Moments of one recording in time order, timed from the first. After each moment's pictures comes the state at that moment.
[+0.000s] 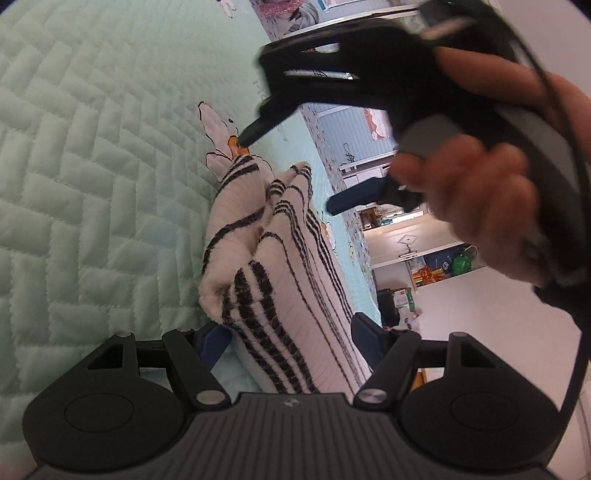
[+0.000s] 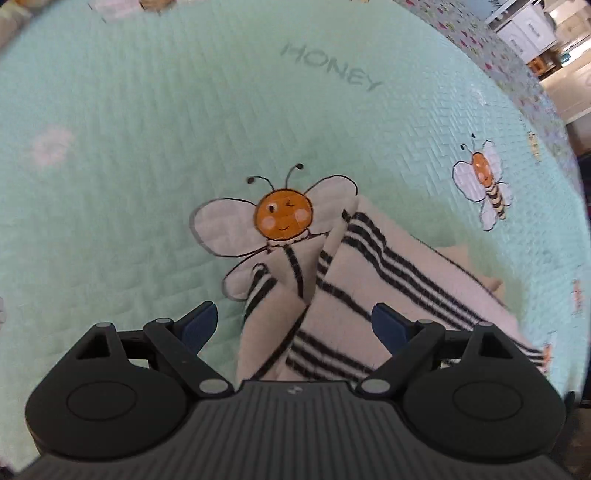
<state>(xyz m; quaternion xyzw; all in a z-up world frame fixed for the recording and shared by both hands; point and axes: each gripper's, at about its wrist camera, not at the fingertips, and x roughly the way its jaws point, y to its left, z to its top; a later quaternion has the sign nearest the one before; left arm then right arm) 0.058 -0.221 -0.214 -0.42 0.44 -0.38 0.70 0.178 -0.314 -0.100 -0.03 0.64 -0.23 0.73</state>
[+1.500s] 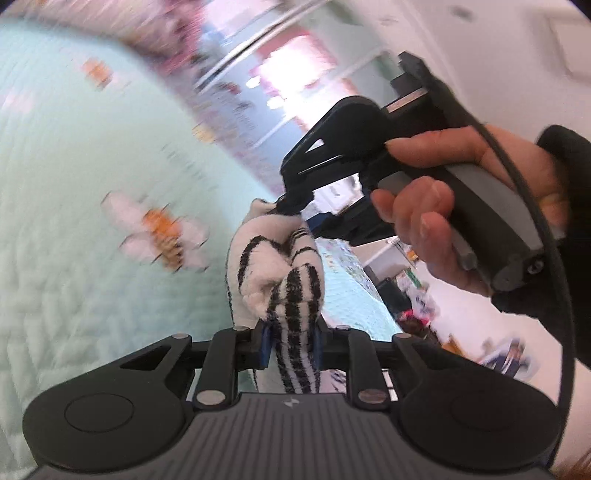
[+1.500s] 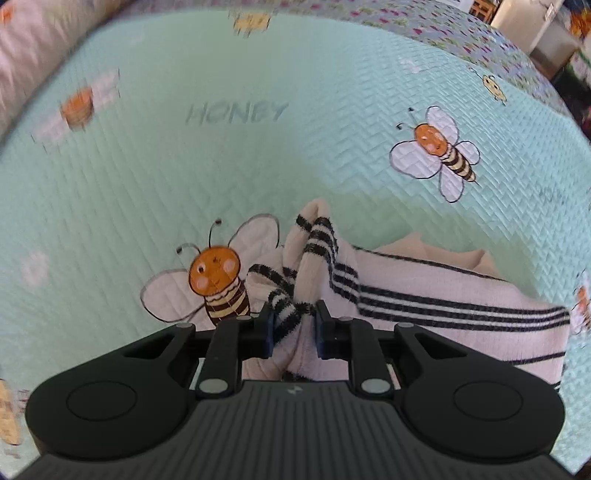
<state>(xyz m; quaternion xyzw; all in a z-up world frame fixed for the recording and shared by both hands) 0.028 -0.230 -0.146 -0.28 0.30 -0.46 0.79 0.113 -0.407 -0.043 0.16 0.52 -0.26 0.79</state>
